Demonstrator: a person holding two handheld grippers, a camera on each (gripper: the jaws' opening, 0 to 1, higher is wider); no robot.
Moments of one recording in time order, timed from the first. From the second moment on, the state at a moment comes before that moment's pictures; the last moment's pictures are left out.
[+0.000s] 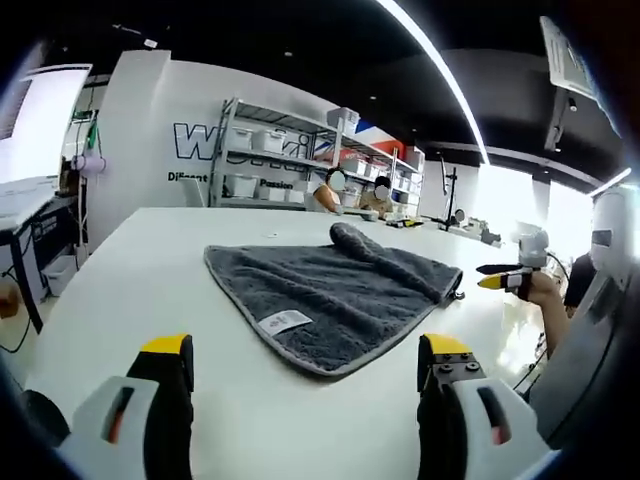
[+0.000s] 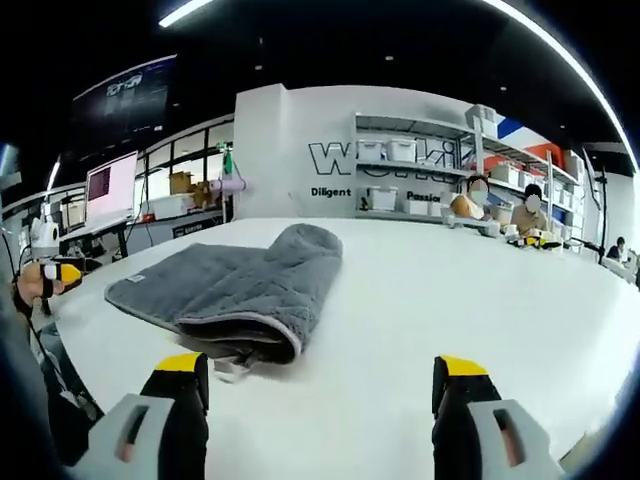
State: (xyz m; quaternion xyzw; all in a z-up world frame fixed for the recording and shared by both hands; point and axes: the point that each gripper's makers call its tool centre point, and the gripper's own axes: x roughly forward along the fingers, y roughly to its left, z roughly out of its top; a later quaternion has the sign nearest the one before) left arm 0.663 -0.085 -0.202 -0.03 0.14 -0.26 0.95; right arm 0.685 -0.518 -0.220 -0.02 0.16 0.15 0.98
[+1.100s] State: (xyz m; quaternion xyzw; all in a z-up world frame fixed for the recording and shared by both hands) left arm 0.692 -0.119 -0.189 -0.01 0.16 -0.30 0.94; right arm 0.690 -0.481 -0.224 0.05 0.15 0.22 0.96
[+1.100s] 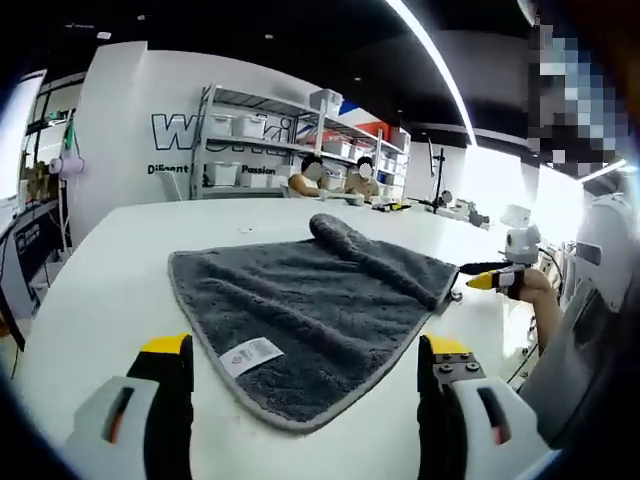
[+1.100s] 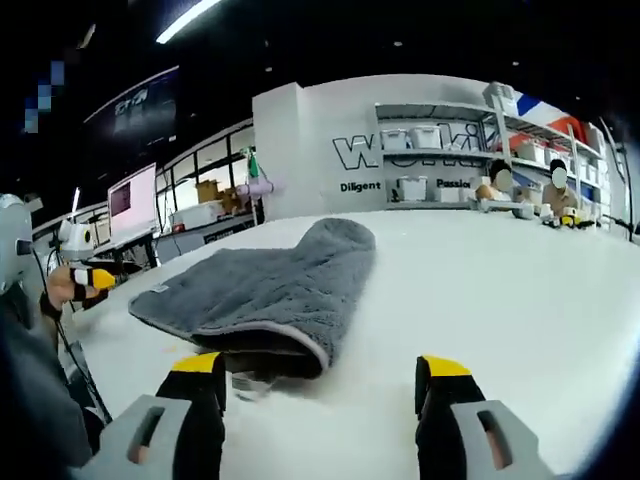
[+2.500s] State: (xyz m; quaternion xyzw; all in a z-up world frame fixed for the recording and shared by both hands) left arm 0.704 -0.072 -0.196 -0.08 0.09 -0.35 0.93; right arm 0.709 -0.474 -0.241 0.20 0.17 0.07 0.96
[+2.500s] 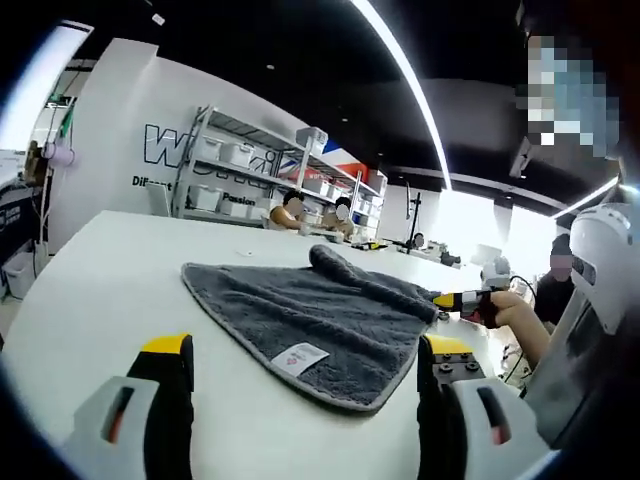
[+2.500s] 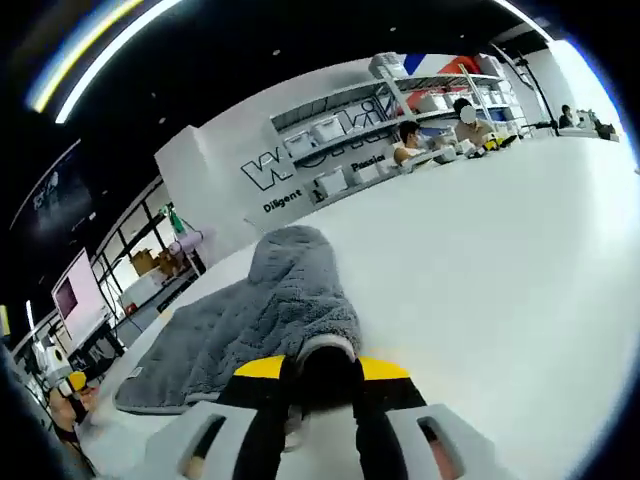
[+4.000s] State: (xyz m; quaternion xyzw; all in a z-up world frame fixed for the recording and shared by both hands) left arm 0.687 -0.062 -0.197 -0.06 0.11 -0.33 0.94; right arm 0.707 -0.272 -0.154 -0.37 -0.06 0.28 0.88
